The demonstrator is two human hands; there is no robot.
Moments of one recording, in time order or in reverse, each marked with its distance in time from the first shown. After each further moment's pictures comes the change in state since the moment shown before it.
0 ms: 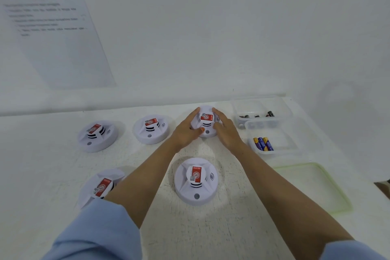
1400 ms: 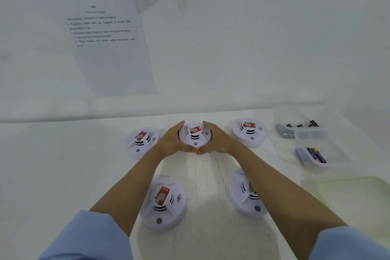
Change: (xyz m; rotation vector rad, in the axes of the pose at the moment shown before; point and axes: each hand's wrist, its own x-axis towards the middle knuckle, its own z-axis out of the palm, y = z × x) left_hand -0.044 -0.032 -0.145 0.223 0.041 -0.123; right_hand 0.014 -0.053 0.117 -0.314 -0.422 0.048
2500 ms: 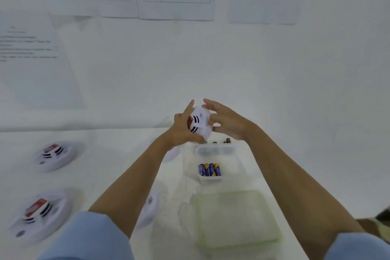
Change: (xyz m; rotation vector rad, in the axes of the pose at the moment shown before) left_hand 0.038 0.201 0.189 -0.137 -0.035 0.231; right_hand -0.112 0.070 -0.253 0.478 -0.004 -0.164
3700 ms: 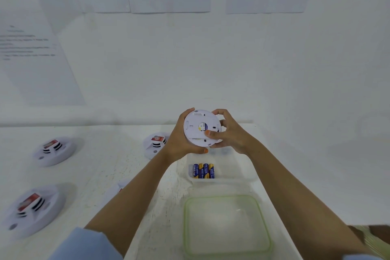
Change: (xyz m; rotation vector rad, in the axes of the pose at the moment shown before) left_hand 0.001 -0.025 0.040 -0.132 0.152 0.259; right_hand -0.010 0.045 -0.026 -0.035 0.019 0.012
